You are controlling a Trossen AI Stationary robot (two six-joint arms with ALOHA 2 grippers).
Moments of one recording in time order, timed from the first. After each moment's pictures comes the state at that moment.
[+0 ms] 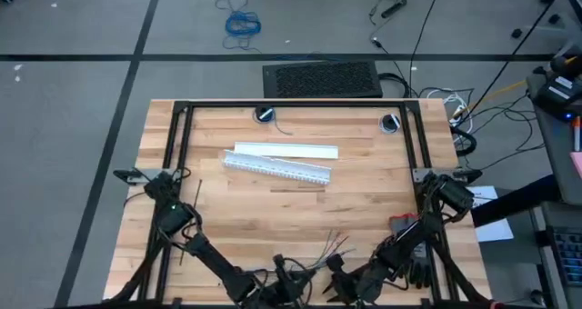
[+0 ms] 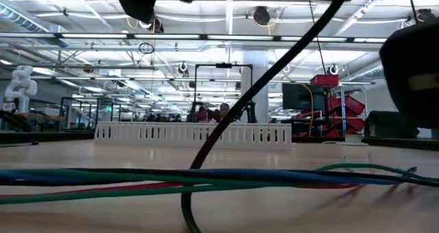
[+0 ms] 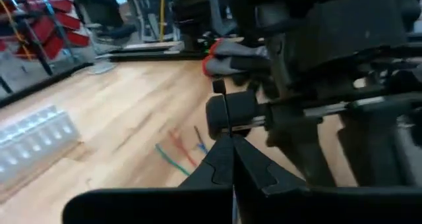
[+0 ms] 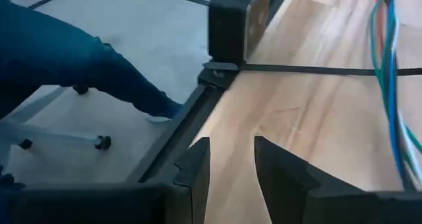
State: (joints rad) left arm -0.77 2.37 1.63 0.26 -1.23 -0.24; right arm 0.84 2.03 0.92 0.52 0.29 0.22
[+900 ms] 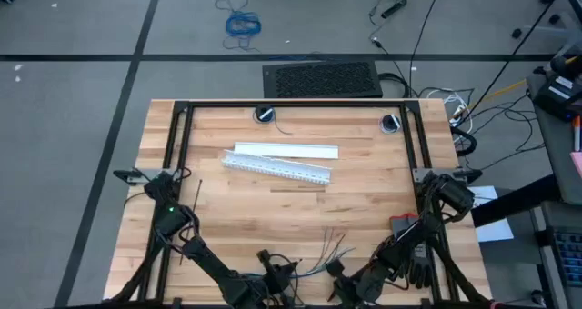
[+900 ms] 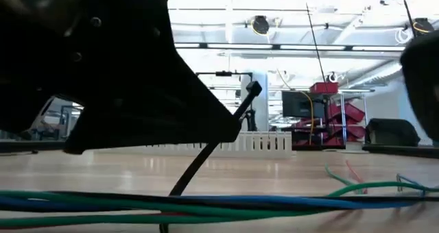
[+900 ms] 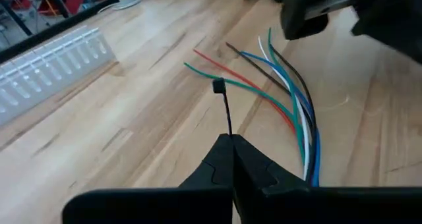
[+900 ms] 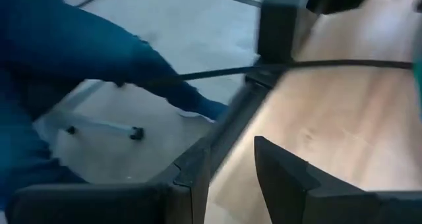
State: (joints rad) left arm -0.81 2.37 1.62 -0.29 -1.15 -0.82; right arm 0.85 2.02 0.92 0.54 0.12 0.20
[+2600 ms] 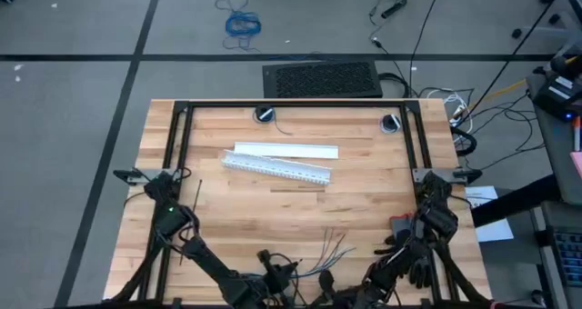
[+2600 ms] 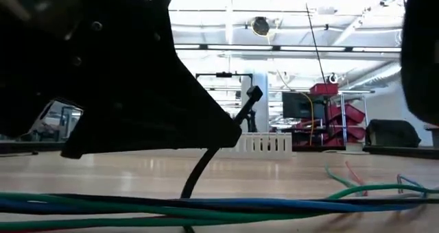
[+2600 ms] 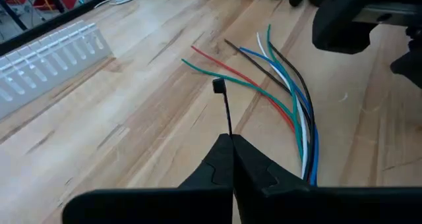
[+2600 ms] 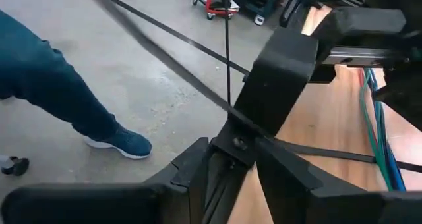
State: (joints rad) left arm -0.81 2.37 1.62 -0.30 -1.13 -0.83; right arm 0.90 2.29 1.17 0.65 0.53 -0.03
